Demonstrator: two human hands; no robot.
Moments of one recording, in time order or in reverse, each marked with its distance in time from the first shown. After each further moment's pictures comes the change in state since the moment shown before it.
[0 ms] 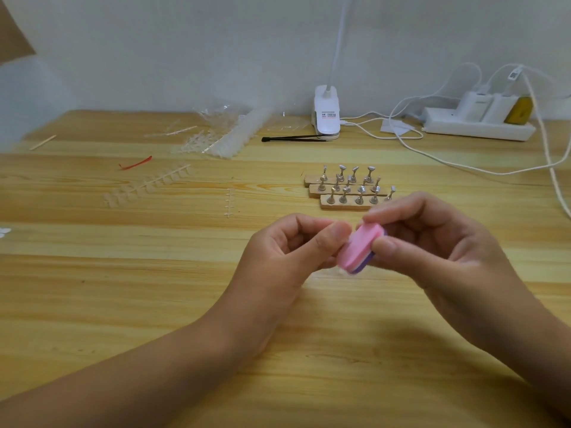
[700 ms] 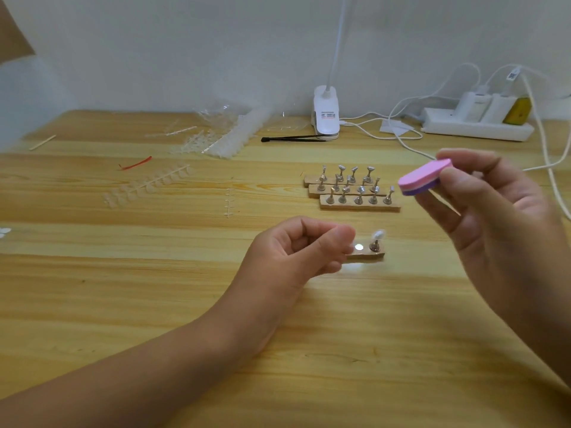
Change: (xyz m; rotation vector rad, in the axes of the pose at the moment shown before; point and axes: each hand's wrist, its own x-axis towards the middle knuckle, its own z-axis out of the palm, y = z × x) left_hand 0.004 -0.008 -0.004 -0.002 -0.047 -0.016; right_hand 0.016 -0.005 -0.033 0.147 0.302 -0.091
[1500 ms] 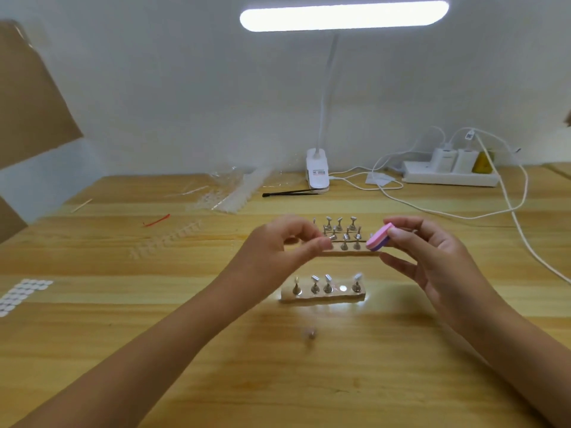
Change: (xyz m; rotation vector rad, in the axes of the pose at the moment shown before) left_hand 0.037 0.050 -0.001 0.775 -0.042 0.253; right_hand 0.013 0.009 -0.014 -0.048 0.068 0.247
